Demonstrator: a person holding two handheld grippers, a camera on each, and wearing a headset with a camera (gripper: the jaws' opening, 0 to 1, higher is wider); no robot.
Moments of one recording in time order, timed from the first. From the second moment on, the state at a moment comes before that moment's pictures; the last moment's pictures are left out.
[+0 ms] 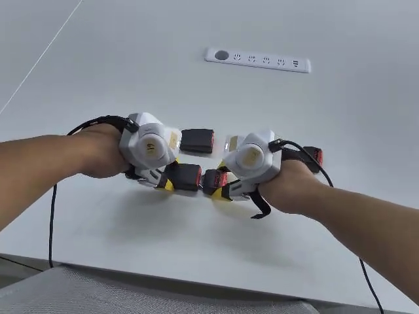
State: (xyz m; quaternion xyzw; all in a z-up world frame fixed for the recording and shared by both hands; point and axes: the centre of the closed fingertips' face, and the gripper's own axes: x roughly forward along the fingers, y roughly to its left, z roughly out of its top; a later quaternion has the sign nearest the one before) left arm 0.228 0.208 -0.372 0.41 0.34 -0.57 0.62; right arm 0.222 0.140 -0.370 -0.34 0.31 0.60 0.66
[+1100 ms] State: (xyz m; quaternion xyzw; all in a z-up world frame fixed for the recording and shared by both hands) left arm 0.228 0.222 -0.347 0.40 0.34 -0.53 0.66; right arm 0.219 0.119 -0.348 -0.30 0.30 0.60 0.68
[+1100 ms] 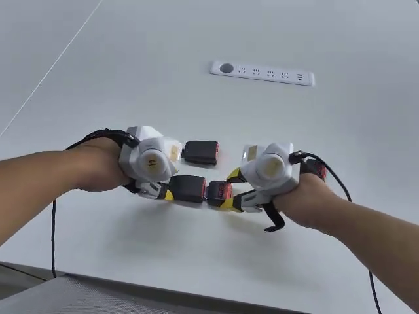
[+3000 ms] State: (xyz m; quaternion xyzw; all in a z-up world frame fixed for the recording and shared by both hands) left arm 0.311 0.191 -0.362 0.41 0.35 -0.55 0.63; right arm 0.300 -0.058 -0.369 -0.33 0.39 0.55 0.66
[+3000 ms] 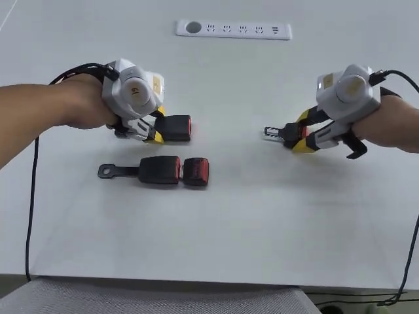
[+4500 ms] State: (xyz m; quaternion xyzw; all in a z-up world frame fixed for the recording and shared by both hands) left arm 0.320 0.194 -0.373 0.43 0.36 -0.55 0.61; right arm 0.307 0.082 -0.370 -0.31 0.32 0.59 0.67
